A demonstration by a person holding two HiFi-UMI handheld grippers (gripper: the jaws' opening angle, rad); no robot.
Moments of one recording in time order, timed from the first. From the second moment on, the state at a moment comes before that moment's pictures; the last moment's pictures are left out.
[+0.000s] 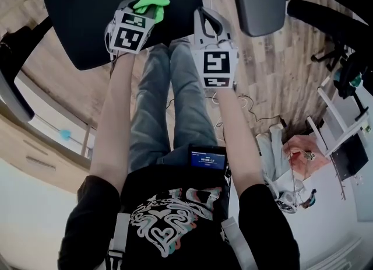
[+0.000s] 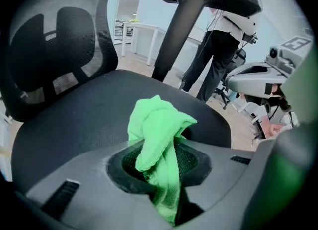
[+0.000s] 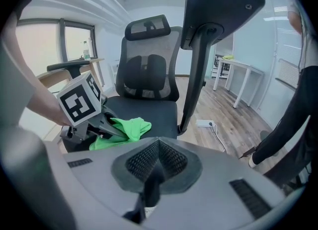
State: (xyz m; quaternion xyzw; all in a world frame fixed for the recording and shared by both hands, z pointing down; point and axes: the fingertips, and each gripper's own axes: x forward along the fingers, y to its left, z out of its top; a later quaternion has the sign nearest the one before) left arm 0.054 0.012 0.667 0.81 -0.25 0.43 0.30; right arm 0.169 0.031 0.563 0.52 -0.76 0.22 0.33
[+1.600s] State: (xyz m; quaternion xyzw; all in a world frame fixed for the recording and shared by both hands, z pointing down) left arm -0.012 0.018 0.592 0.83 -0.31 0.40 0.22; right arm 0.092 0.019 0.515 0.42 -0.84 0.18 0.30
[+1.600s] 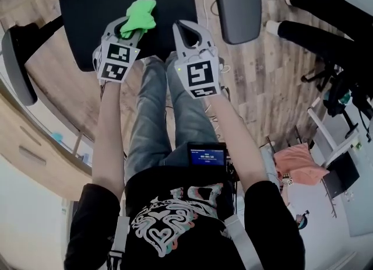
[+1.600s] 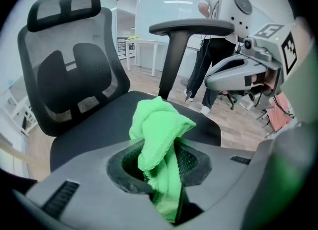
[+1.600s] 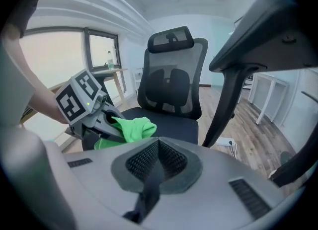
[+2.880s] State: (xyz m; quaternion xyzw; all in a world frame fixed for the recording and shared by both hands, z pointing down) left arm -0.127 0.063 0.266 0.82 -0.50 0.23 0.18; right arm 0.043 0.026 0.224 0.38 -0.90 0.06 0.22
